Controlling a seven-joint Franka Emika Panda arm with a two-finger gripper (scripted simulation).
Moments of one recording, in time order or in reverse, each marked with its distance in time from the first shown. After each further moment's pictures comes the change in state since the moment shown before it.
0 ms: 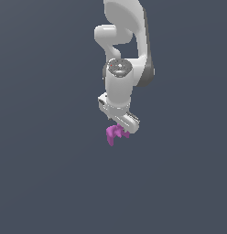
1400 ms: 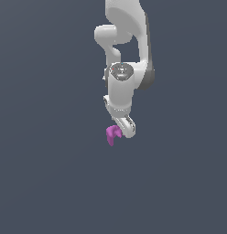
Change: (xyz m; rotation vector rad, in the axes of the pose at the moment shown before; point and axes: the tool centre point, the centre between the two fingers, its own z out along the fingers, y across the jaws) arm -0.005 -0.004 0.015 0.012 0.012 0.305
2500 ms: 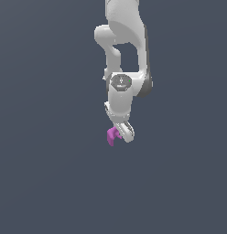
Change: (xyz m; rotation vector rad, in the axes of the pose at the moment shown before) arm 0.000 0.000 0.038 -0.001 0.000 0.003
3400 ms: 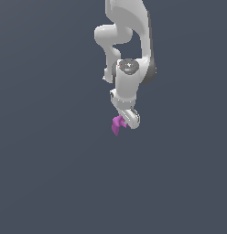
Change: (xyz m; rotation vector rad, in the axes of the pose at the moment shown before) arm -0.048 0.034 -0.026 0.000 -0.001 0.000
